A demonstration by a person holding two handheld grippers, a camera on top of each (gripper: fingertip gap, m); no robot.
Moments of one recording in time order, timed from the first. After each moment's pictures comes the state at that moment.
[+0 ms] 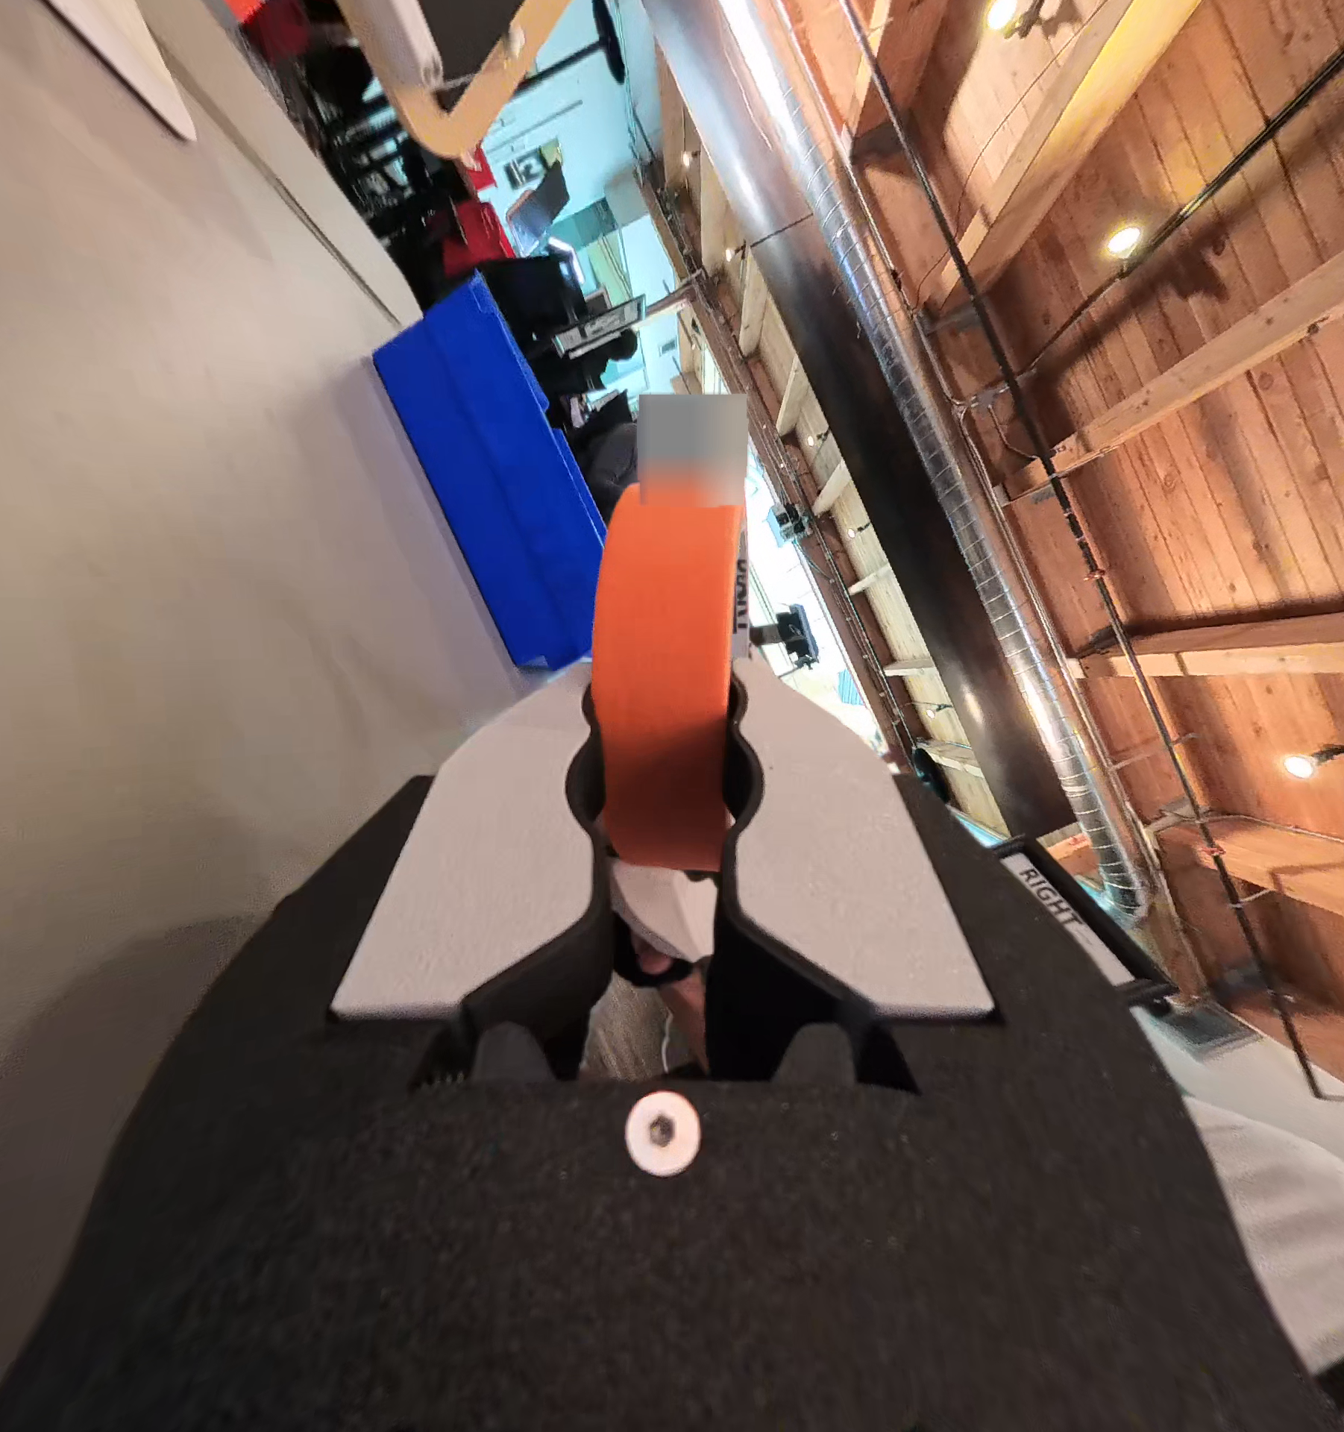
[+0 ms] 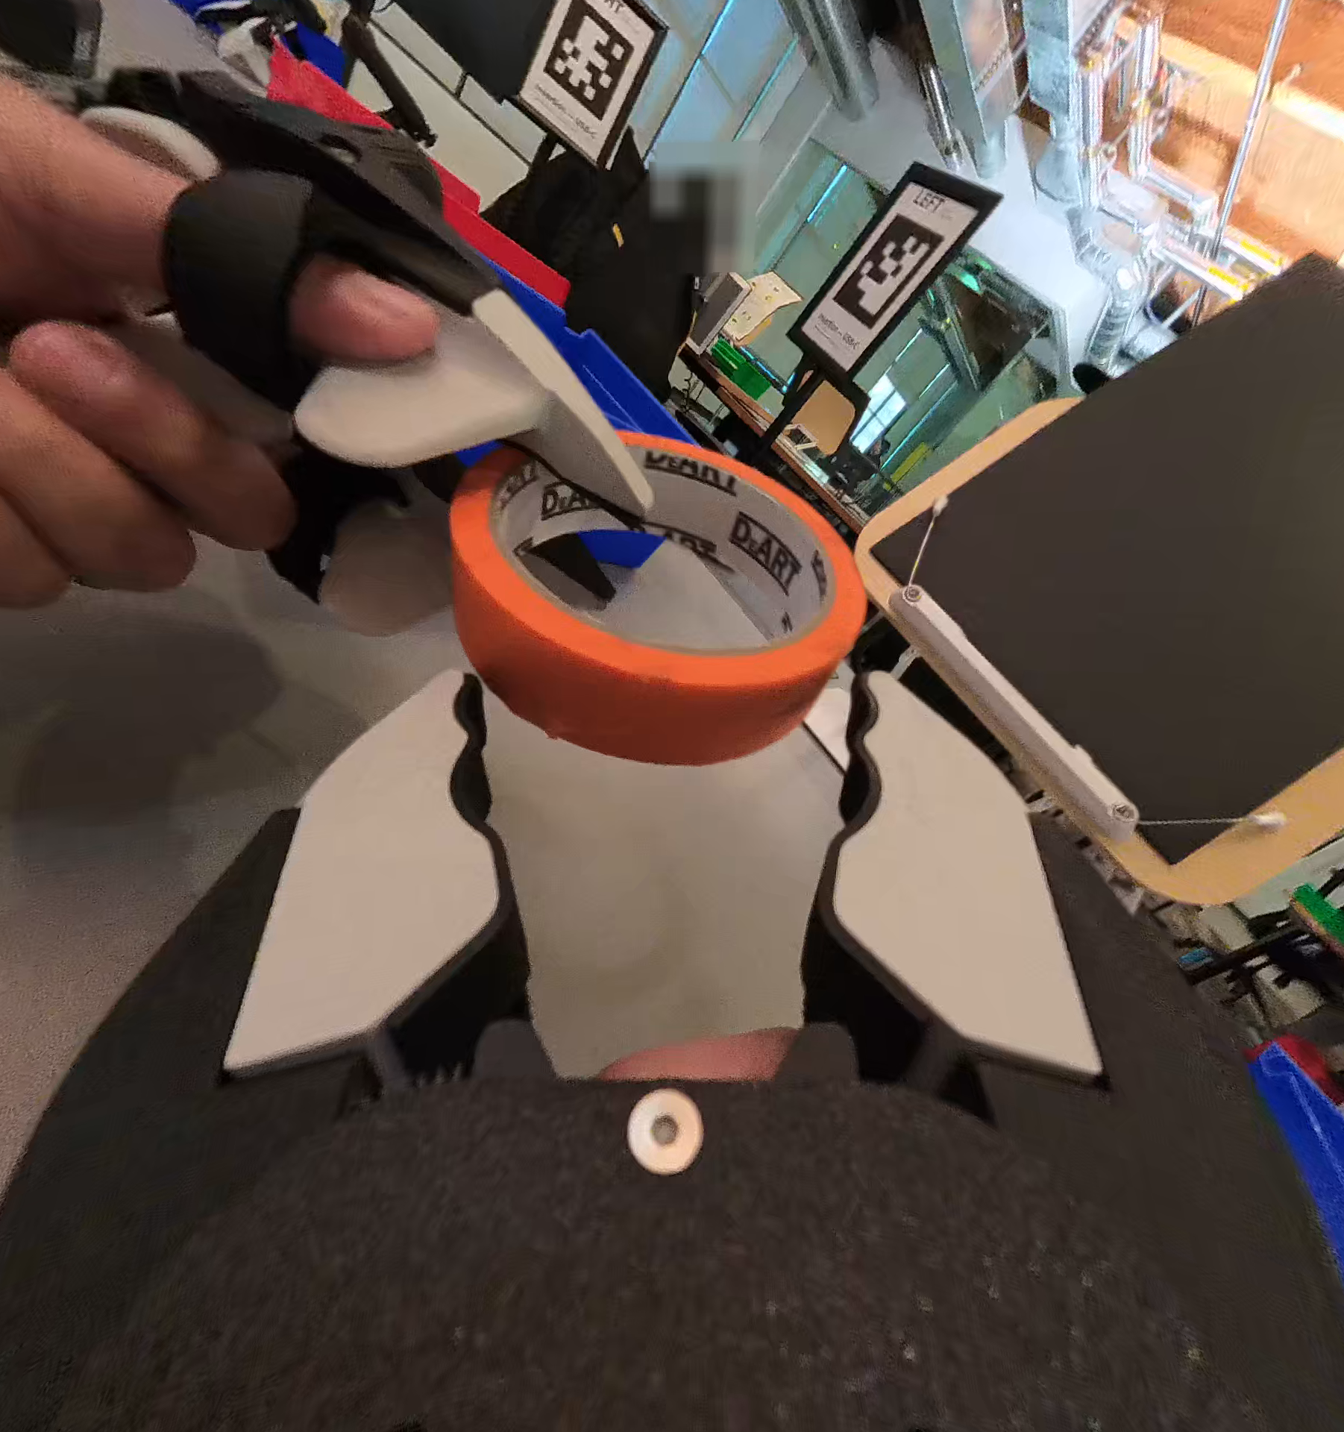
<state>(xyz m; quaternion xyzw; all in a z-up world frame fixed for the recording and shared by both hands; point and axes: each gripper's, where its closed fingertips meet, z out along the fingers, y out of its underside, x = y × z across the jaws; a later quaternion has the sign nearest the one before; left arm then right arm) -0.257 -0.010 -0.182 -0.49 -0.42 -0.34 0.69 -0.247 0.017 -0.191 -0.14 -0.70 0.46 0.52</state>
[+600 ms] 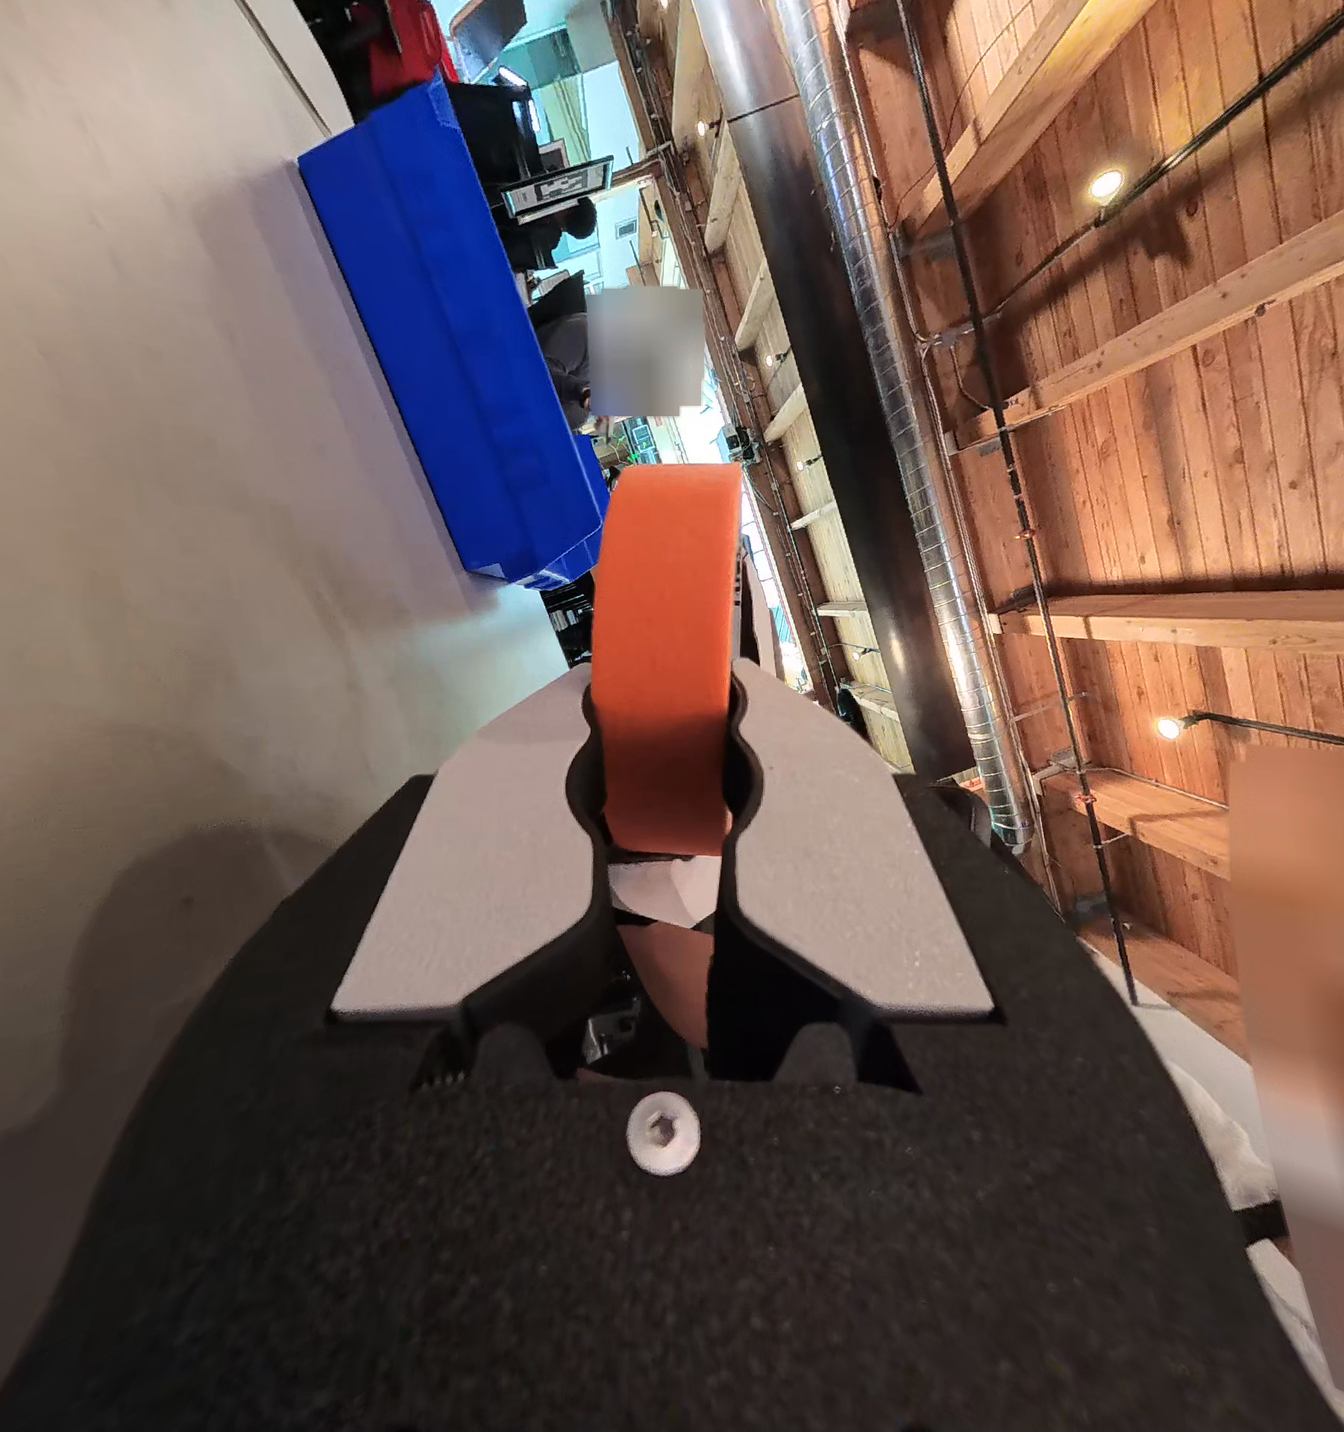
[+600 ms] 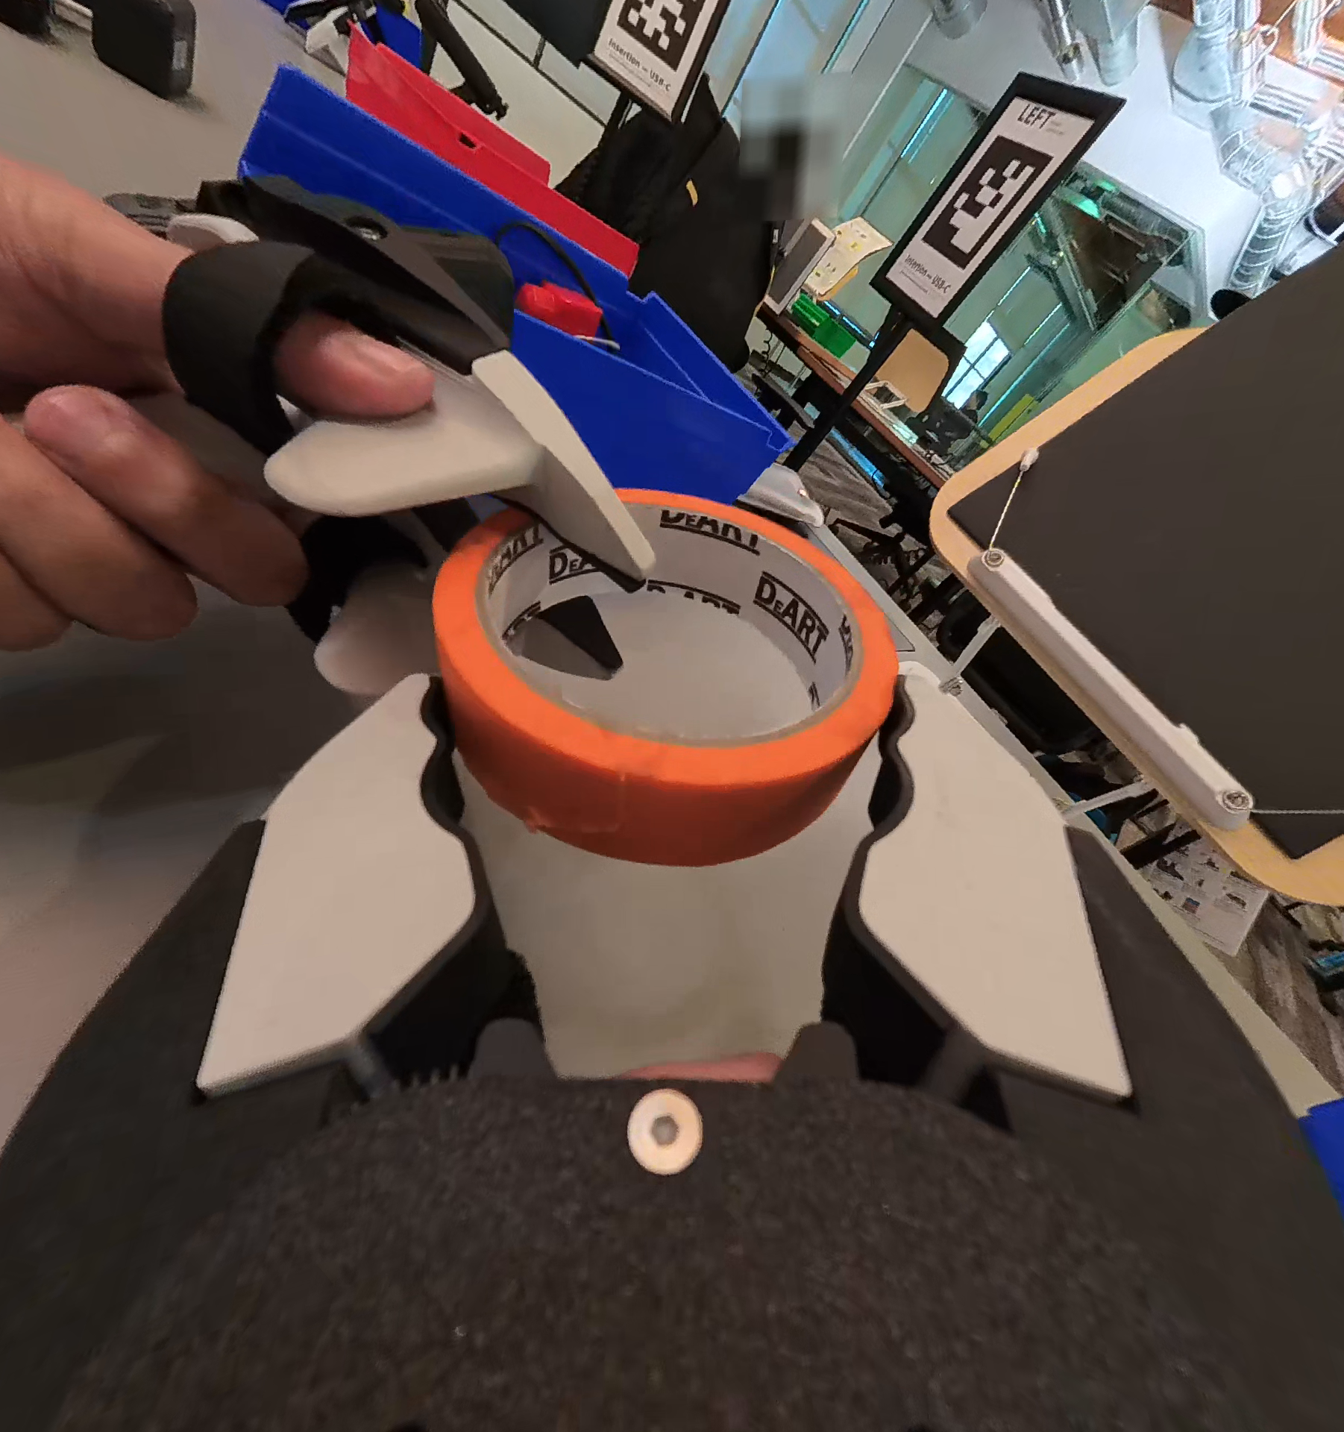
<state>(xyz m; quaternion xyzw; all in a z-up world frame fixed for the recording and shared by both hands) -0.239 0.008 -0.197 -0.49 -0.41 -0.42 0.65 -0.246 0.016 -0.202 -0.15 -0.74 0.47 0.46</state>
